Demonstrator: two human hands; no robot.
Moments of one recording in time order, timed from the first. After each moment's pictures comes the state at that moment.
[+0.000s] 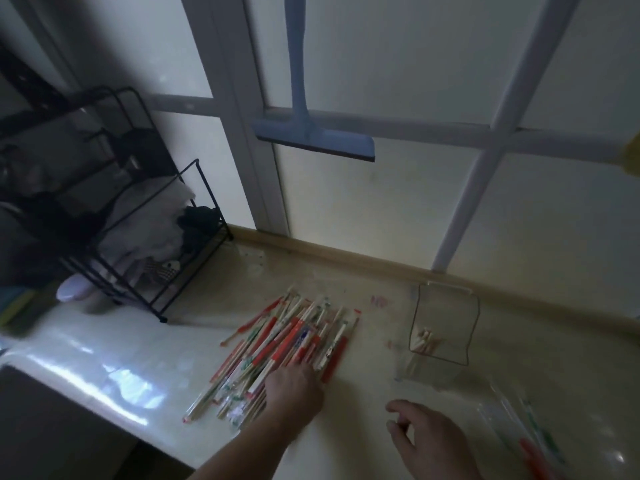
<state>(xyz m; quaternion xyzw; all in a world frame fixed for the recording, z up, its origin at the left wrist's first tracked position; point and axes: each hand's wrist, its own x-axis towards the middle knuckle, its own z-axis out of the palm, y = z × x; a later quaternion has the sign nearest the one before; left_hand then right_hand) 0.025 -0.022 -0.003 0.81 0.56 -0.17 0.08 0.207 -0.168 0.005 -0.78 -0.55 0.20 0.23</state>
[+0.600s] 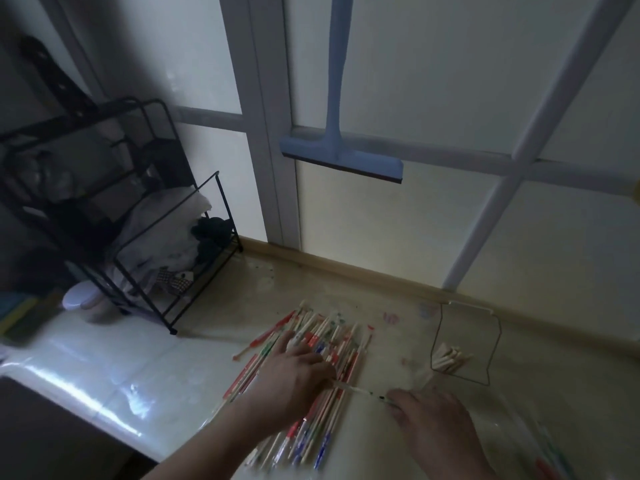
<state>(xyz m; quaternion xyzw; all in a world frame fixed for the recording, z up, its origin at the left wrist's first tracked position) -0.040 0.009 0.065 0.95 0.26 0.15 0.06 0.178 -0.125 0.066 -0.74 -0.67 0.05 0.10</state>
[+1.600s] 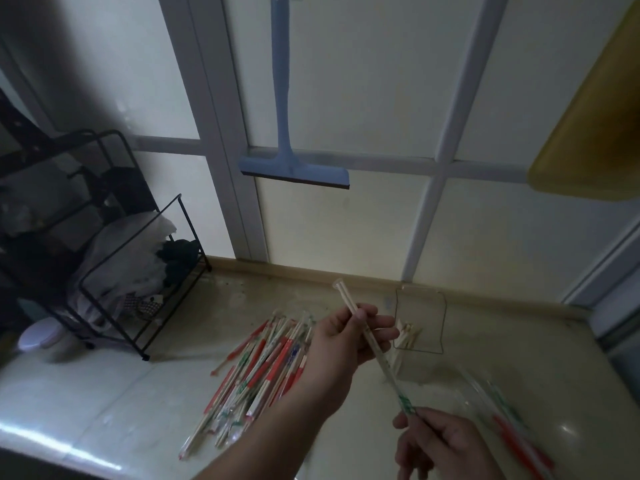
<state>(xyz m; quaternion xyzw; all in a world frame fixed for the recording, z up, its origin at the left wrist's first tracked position) 0.059 -0.055 0.158 0.40 0.32 0.33 0.79 0.157 -0.207 0.122 -0.66 -0.33 0.47 0.48</state>
